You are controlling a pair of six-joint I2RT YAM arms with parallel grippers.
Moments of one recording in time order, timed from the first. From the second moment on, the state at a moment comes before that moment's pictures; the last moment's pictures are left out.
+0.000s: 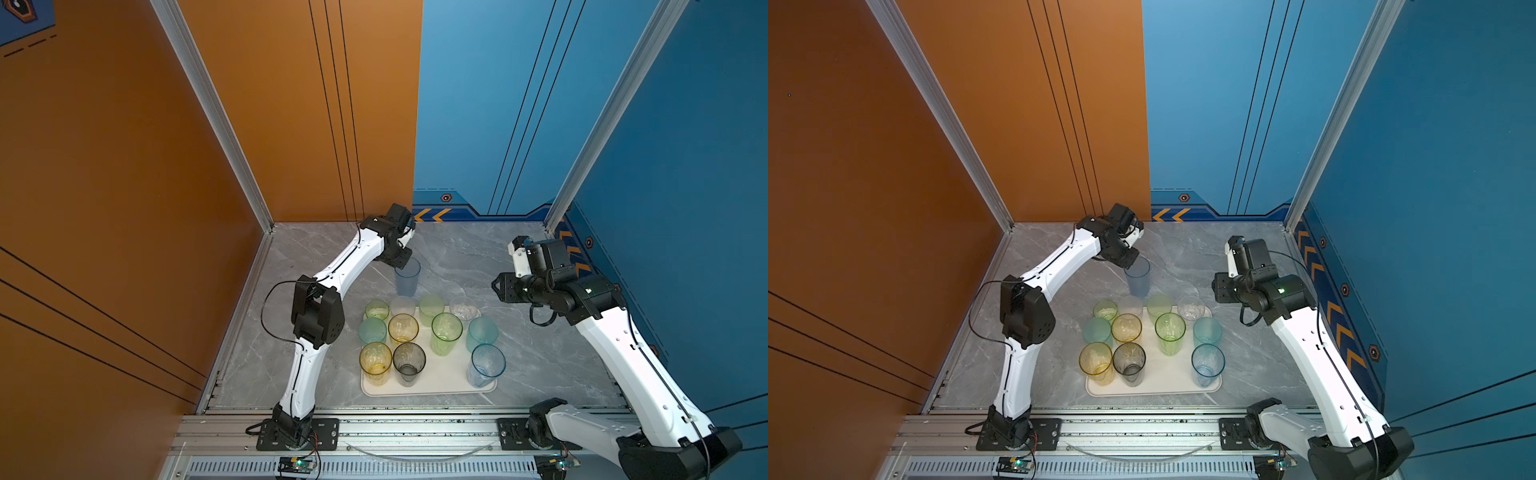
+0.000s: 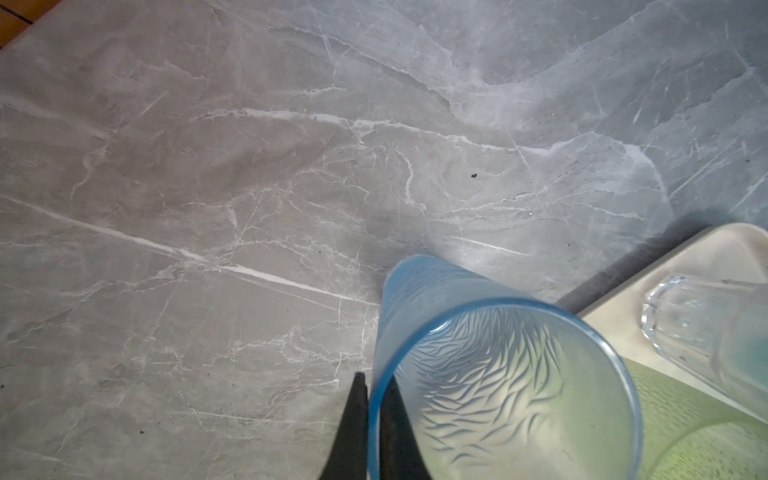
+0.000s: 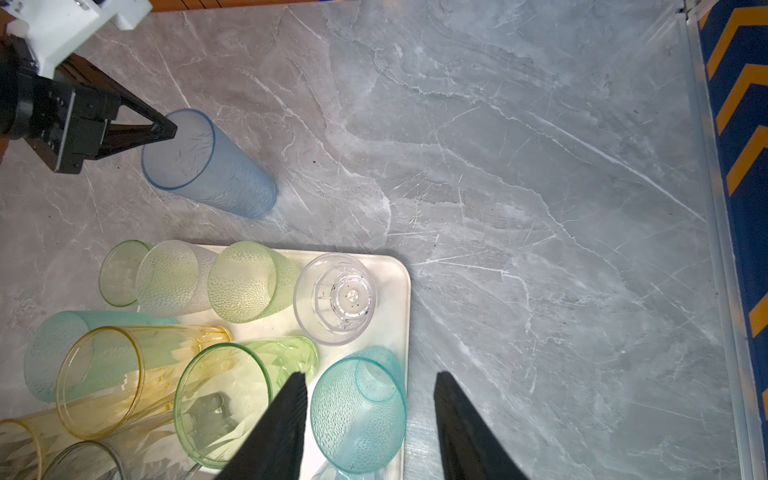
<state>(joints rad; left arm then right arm) -0.50 2.20 2.16 -1.11 -0.01 0.04 0.31 1.13 1.31 -1.04 0.01 0.25</state>
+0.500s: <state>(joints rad) -0.54 1.65 1.96 -1.00 -0.13 0.06 0.31 1.07 1.25 -0.99 0.01 0.25</state>
